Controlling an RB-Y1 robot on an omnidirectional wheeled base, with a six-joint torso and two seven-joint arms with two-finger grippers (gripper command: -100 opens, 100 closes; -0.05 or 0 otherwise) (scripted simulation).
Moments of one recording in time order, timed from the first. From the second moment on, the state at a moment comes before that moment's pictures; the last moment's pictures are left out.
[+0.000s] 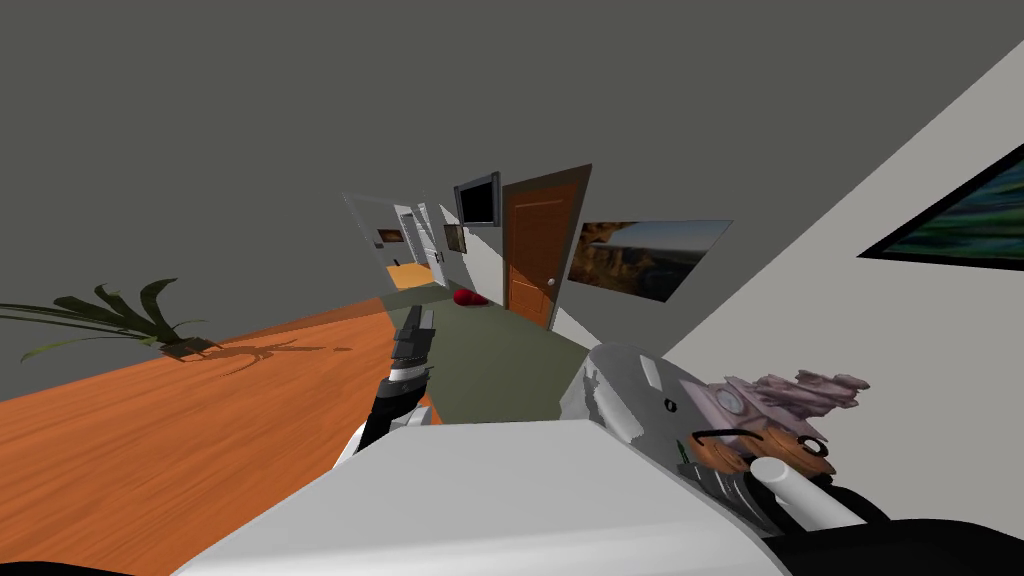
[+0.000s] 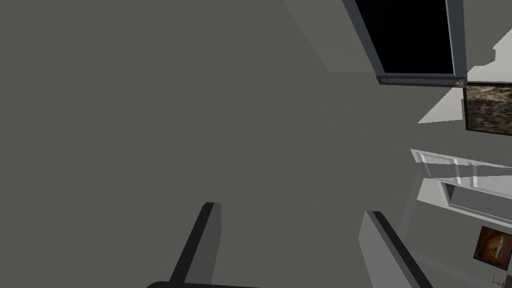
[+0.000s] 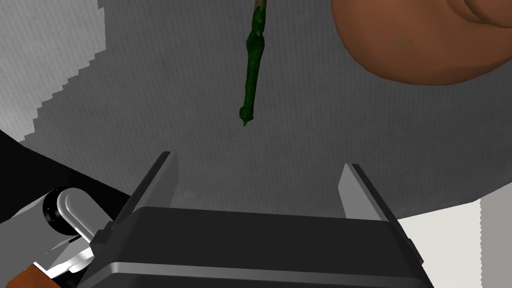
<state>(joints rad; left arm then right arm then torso) 0.55 -0.02 -0.07 -2.24 -0.11 -0.57 -0.06 0.27 -0.55 -0.88 -0.99 -0.63 1.10 -0.99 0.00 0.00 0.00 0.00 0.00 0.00</state>
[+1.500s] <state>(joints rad) 0.55 -0.02 -0.07 -2.24 -0.11 -0.57 -0.06 0.24 -0.55 -0.88 -0.91 -0.66 1.16 -1.03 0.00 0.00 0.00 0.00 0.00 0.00</state>
